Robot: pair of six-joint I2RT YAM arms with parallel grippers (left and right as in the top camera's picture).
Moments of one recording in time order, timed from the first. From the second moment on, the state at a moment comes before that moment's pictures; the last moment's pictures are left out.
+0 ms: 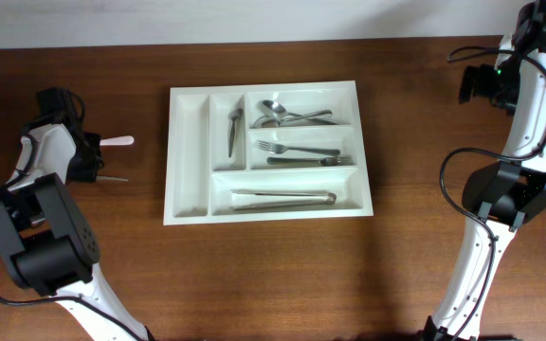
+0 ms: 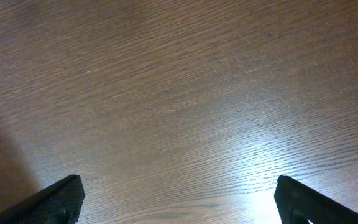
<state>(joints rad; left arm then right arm) 0.34 2.12 1.54 -0.74 -0.16 -1.09 -0.34 2.62 2.89 -1.66 0.02 -0.01</state>
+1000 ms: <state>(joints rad) 0.34 2.14 1.54 -0.75 -0.15 -1.09 -0.34 2.62 2.89 -1.66 0.02 -0.01</state>
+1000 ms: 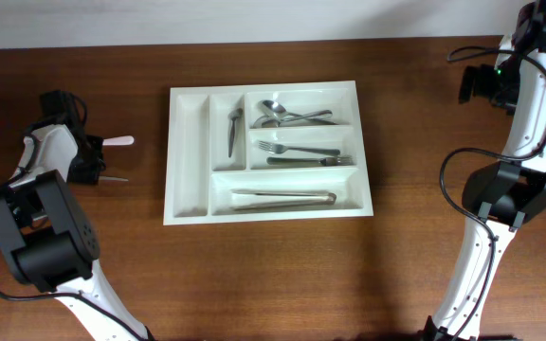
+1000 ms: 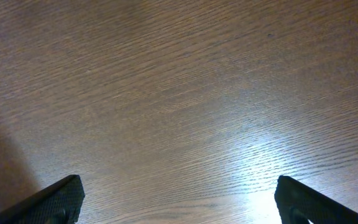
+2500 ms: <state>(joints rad) 0.35 2.15 1.54 -1.16 -0.18 -1.09 -0.34 2.62 2.89 -1.66 0.02 -0.01</state>
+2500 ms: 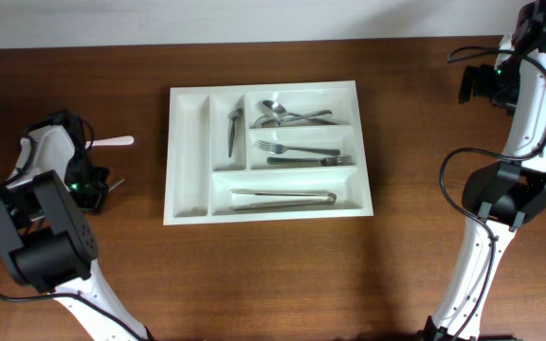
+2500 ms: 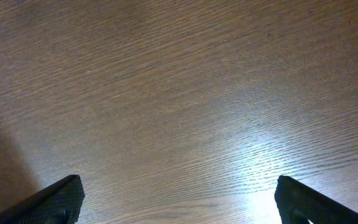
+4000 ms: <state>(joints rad) 0.60 2.15 1.54 -1.03 -0.17 -0.82 -0.34 2.62 2.89 -1.66 0.02 -0.01</state>
